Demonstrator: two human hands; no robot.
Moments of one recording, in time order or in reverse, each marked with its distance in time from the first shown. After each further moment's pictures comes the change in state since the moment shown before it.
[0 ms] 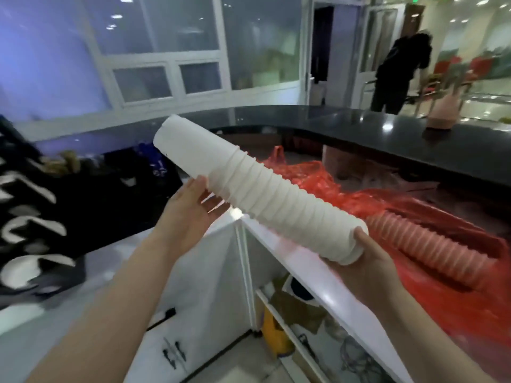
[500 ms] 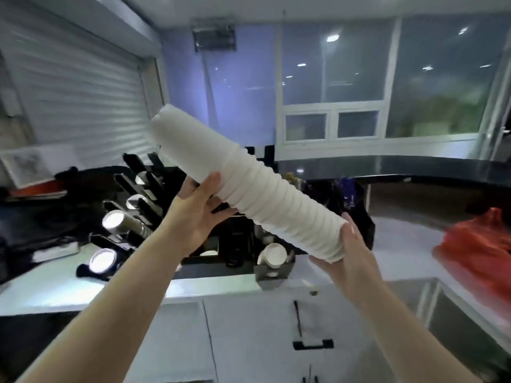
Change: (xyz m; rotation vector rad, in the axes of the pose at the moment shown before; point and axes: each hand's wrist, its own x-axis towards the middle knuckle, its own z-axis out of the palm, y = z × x) left_hand -0.243 0.274 -0.239 0.257 0.380 0.442; right_hand -0.029 0.227 0.378 -0.052 -0.356 0.152
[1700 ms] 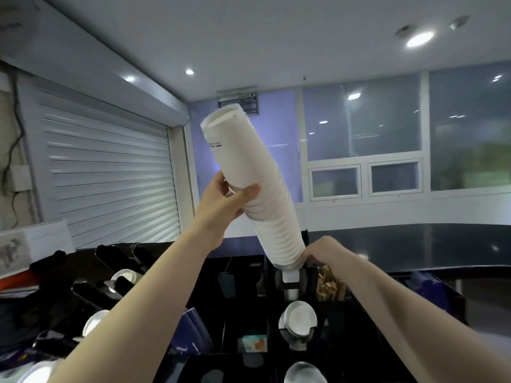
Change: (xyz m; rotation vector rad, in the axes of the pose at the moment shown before) left_hand 0.320 0.005 -0.024 0.460 0.045 0.253; right_hand 0.395 -0.021 0.160 -1.209 -0.076 0.161
